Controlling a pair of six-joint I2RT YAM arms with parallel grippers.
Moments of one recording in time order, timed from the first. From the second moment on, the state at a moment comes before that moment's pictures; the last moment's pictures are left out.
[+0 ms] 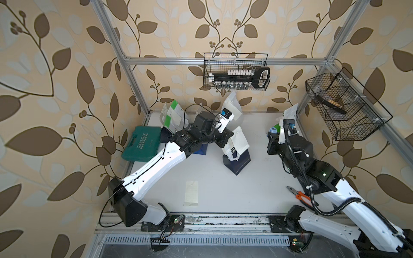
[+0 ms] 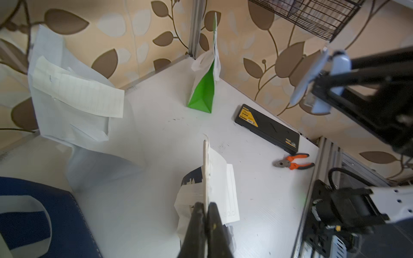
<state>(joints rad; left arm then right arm) -0.68 1.48 1.51 -0.50 0.27 -0.08 0.68 0.87 1.10 -0.59 0.60 0.32</state>
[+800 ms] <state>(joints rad) -0.68 2.15 2.26 -0.67 0.03 -0.04 0.66 0.77 1.02 -0.75 0.54 0.39</state>
